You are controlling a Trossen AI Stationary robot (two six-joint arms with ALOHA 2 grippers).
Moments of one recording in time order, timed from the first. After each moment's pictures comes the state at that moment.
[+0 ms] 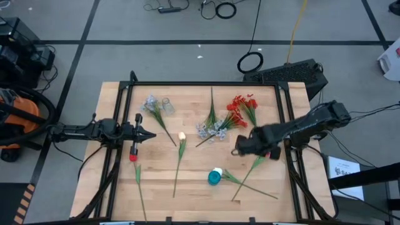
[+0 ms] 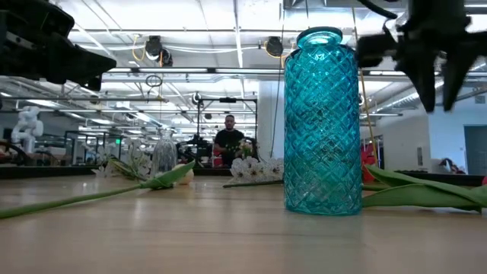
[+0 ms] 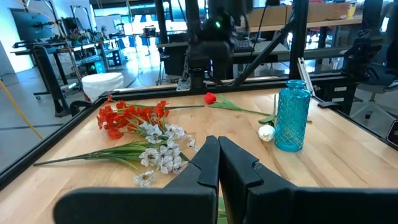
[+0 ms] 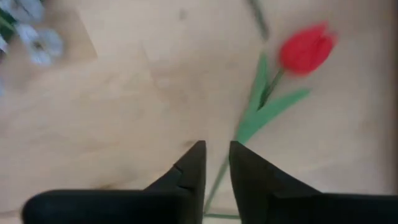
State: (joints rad) left arm -0.06 0.00 0.04 -0.08 0.01 0.09; right arm 0.29 1.45 1.08 -1.18 0.00 2.21
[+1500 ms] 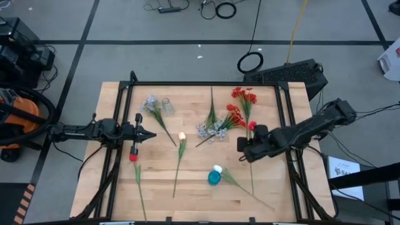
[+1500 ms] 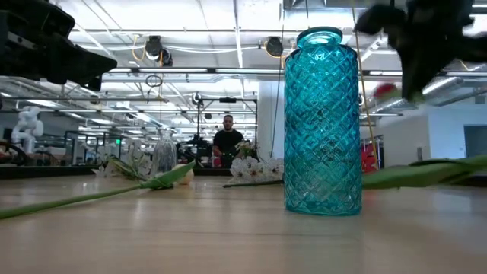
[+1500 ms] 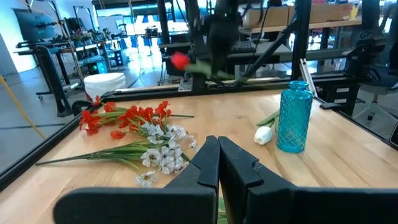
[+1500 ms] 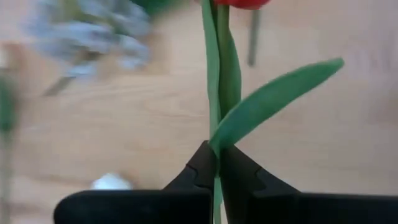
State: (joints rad) left arm -0.06 0.01 0.04 -0.06 0.00 0.09; right arm 0.39 1.33 1.06 -1.13 0.34 1.95
